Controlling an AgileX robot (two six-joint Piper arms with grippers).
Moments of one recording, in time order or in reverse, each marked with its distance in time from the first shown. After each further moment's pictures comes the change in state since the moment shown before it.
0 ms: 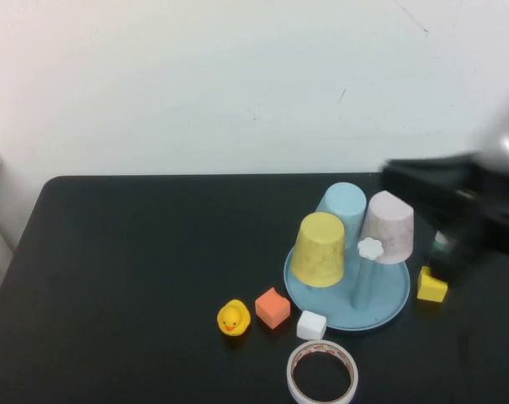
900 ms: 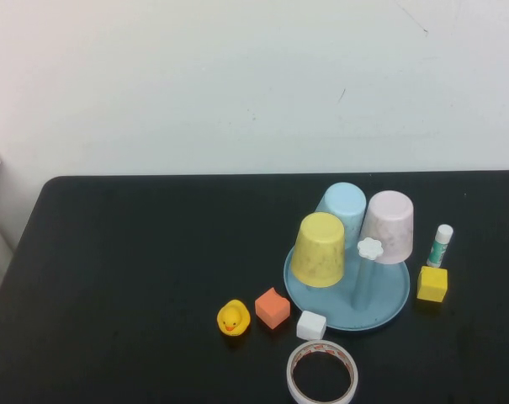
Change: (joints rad) right arm 0.000 -0.837 0.443 -0.011 0.136 0.037; left arm 0.000 -0.032 0.102 0.005 -0.003 -0.022
